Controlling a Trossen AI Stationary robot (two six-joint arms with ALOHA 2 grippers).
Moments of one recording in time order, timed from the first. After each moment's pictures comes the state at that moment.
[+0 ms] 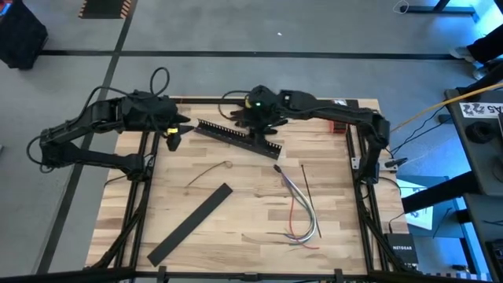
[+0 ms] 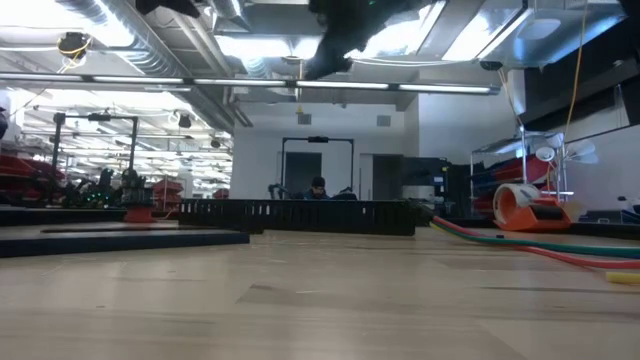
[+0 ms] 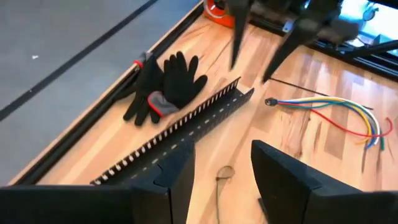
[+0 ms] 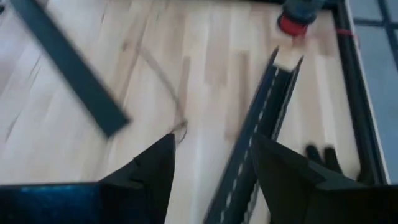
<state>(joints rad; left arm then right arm) 0.24 0.91 1.28 -0.99 -0.16 -0.23 -0.26 1.84 1.80 -0.80 -0.25 -0.29</state>
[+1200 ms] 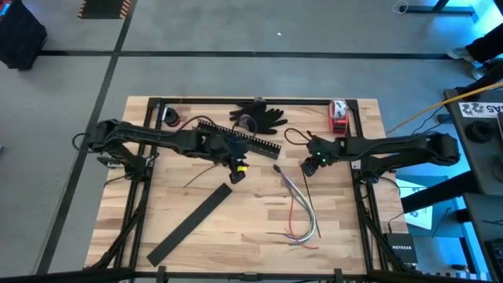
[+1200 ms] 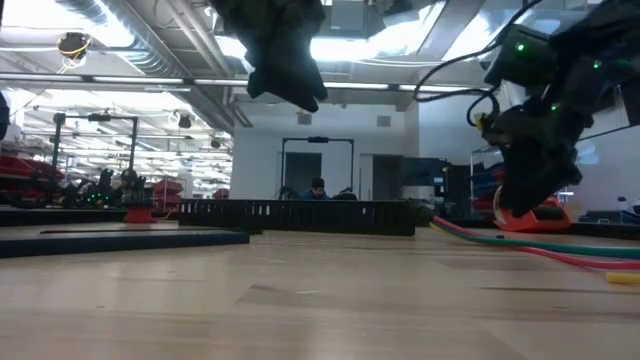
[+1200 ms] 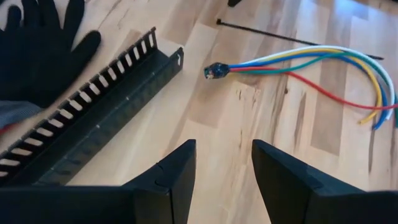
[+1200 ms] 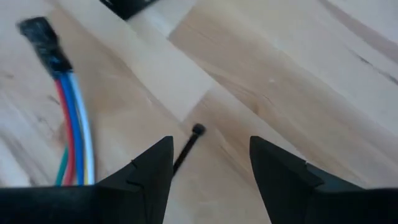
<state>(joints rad) 0.00 1.57 1.22 -0.46 -0.13 -0.33 -0.18 1.08 0.46 -0.48 0.05 0.70</state>
